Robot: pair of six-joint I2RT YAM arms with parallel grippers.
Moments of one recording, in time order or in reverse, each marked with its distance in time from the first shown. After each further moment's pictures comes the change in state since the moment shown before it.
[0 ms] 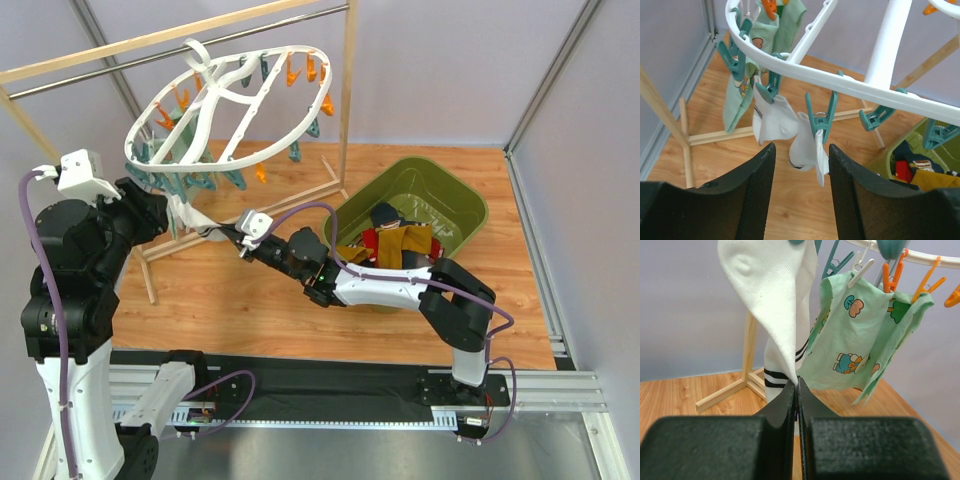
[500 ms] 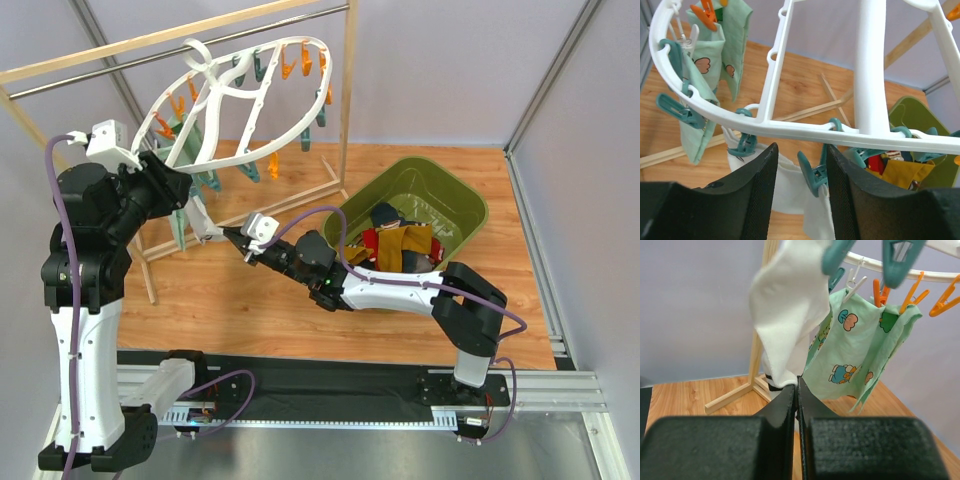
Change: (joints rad) left arm 0.000 0.121 -0.009 0.118 0.176 -0.034; right arm 0.016 -0.063 -0.046 0.005 -0.006 -0.002
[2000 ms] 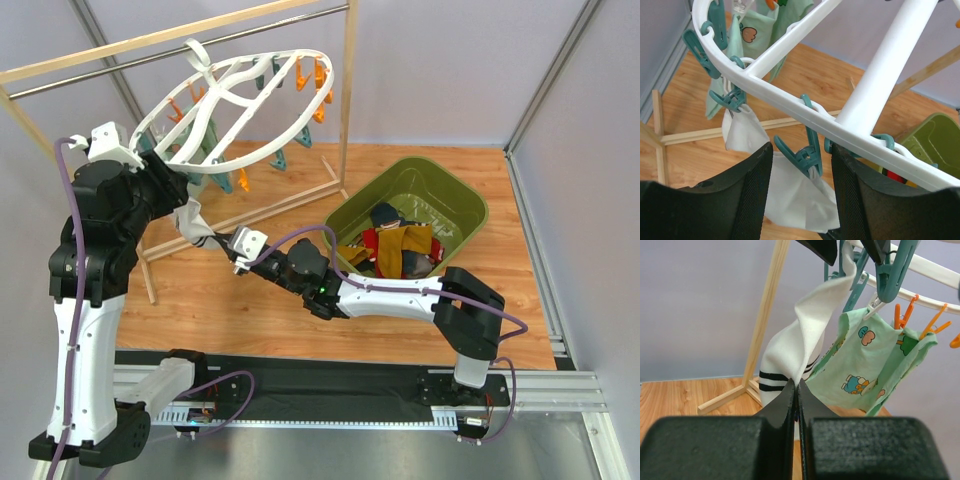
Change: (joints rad) left arm -0.093 0.024 -0.003 -0.040 -0.251 -0.053; right arm 0.062 0.000 0.034 -0.032 0.072 -0.118
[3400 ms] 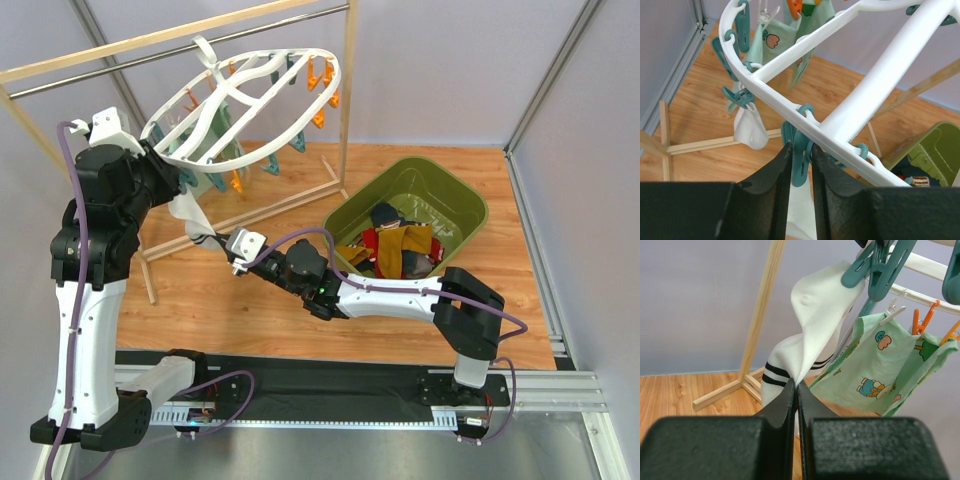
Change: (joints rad) left arm 0.000 0.074 0.073 0.007 -0.017 0.027; right arm 0.006 0.002 0.000 -0.019 0.017 -0.023
